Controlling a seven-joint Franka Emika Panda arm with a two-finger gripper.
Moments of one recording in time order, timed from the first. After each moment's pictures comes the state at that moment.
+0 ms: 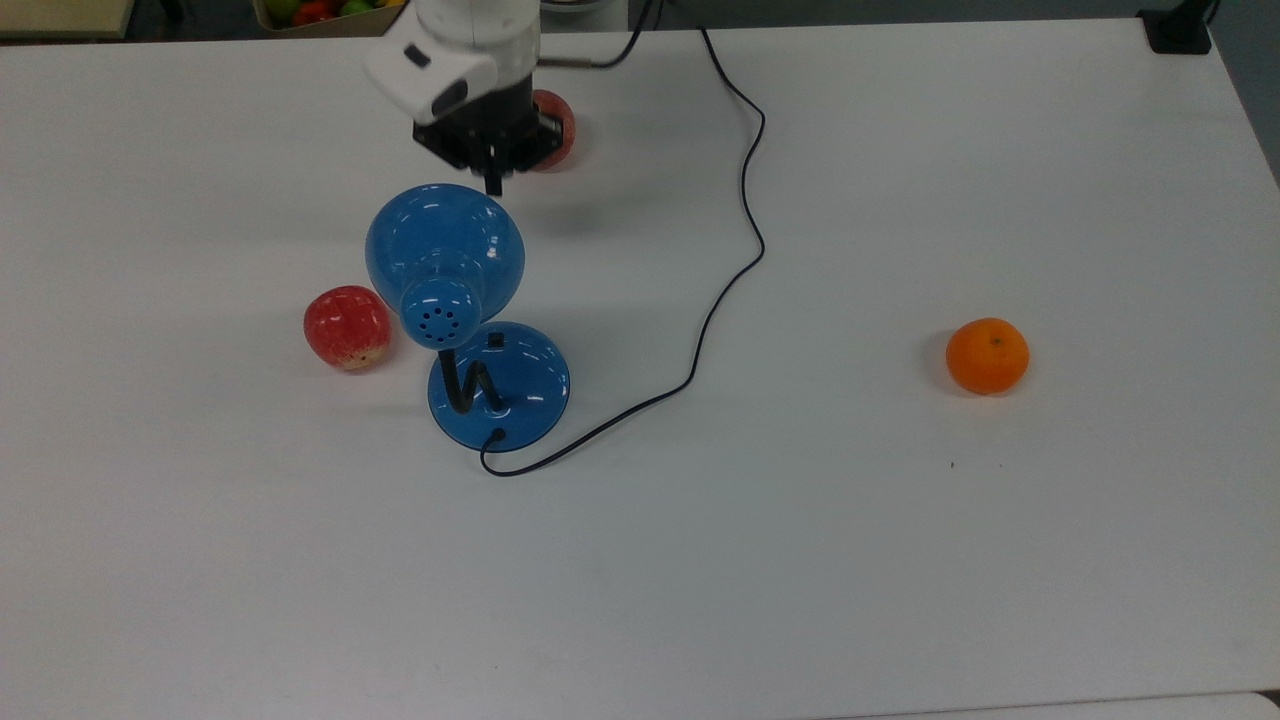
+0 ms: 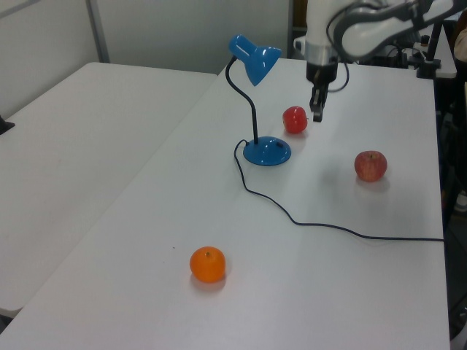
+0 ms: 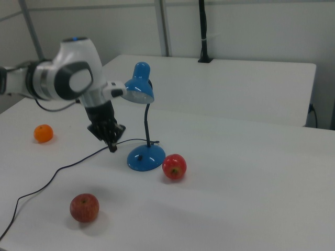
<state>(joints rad) 0.11 0.09 -0.07 -1.90 -0.09 2.00 -0.02</state>
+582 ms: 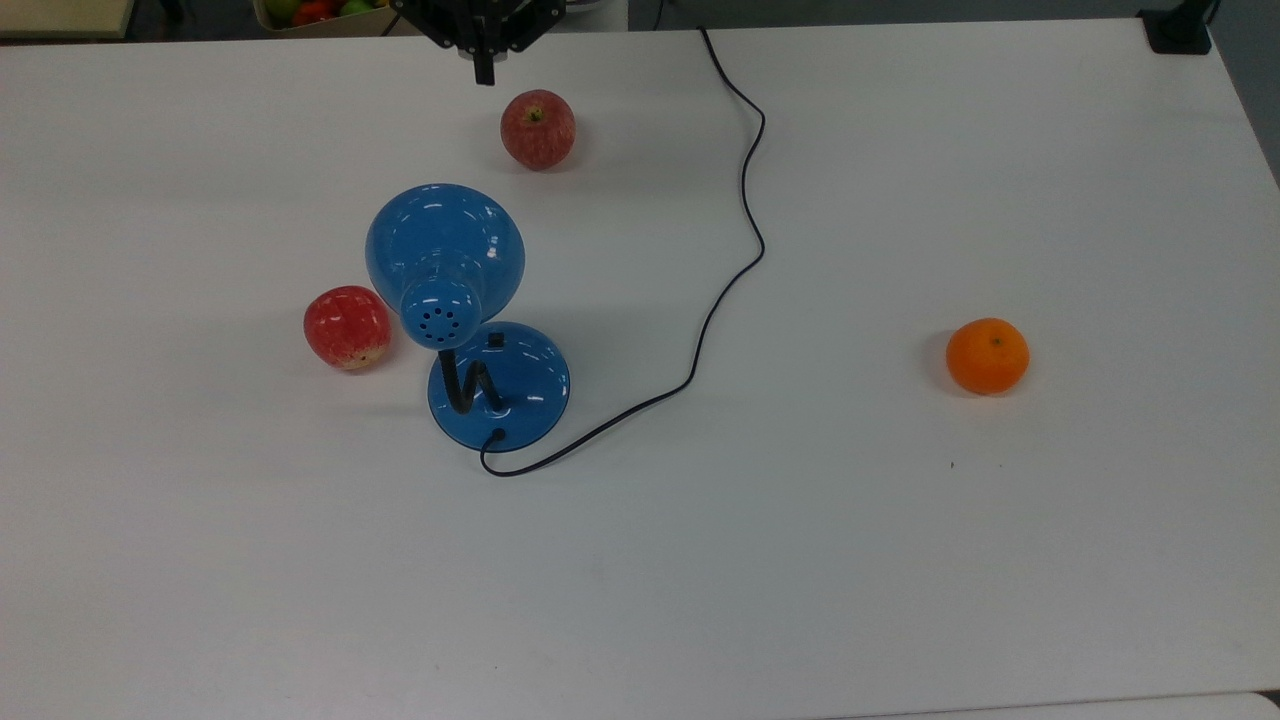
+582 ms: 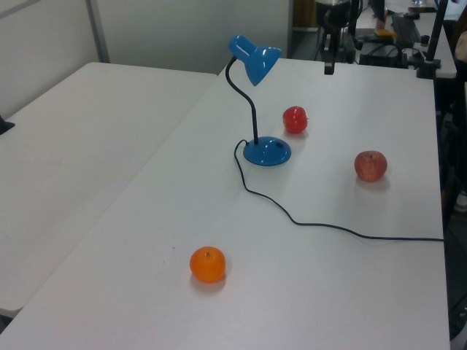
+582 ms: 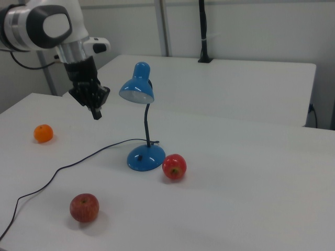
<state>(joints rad) 0.13 0.04 -0.06 -1.65 -0.09 1.67 -0.02</state>
